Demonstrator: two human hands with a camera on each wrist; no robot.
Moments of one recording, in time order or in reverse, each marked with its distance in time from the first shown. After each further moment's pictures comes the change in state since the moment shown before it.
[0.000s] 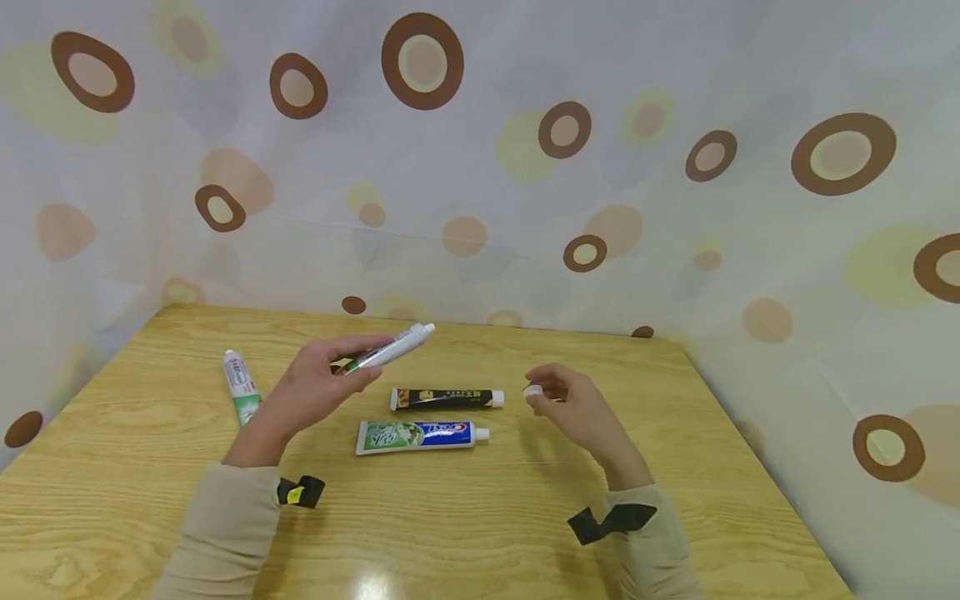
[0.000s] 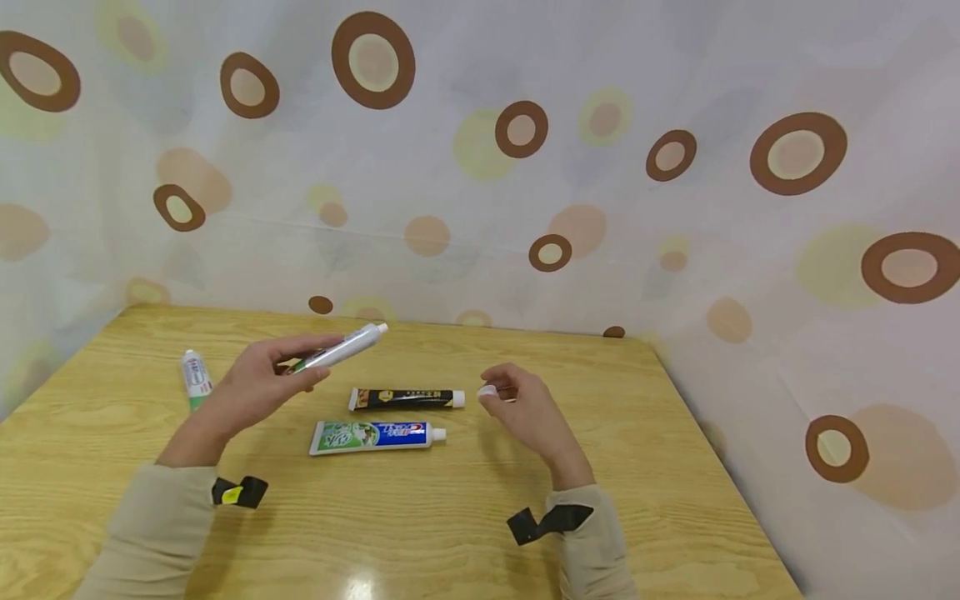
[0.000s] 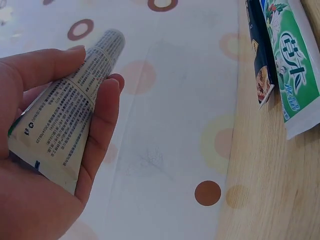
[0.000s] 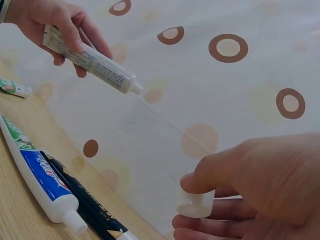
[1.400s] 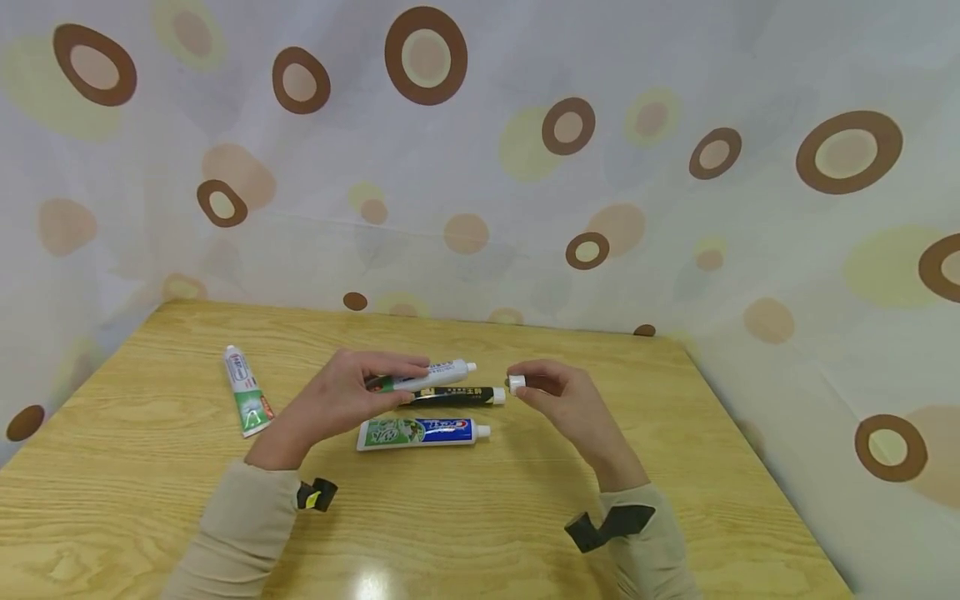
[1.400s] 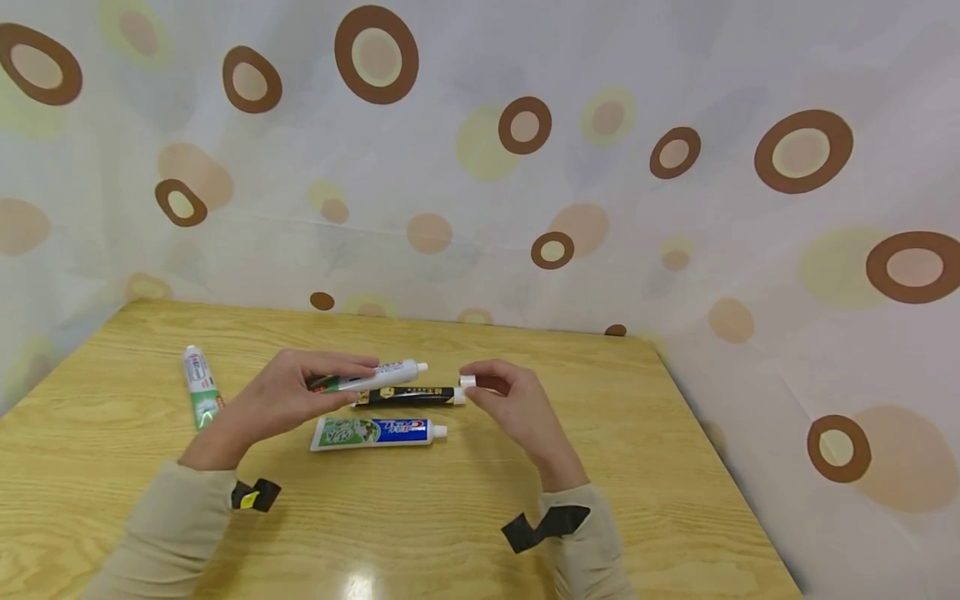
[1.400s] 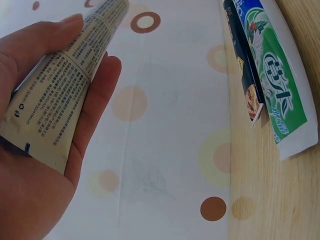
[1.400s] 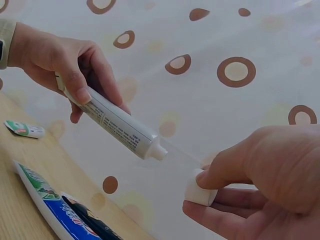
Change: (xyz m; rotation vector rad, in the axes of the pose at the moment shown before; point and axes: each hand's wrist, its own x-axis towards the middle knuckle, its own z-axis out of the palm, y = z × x) left_hand 0.000 0.015 0.024 -0.024 -0.139 0.173; right_hand -0.004 -0.020 0.009 0.213 -0.015 -0.077
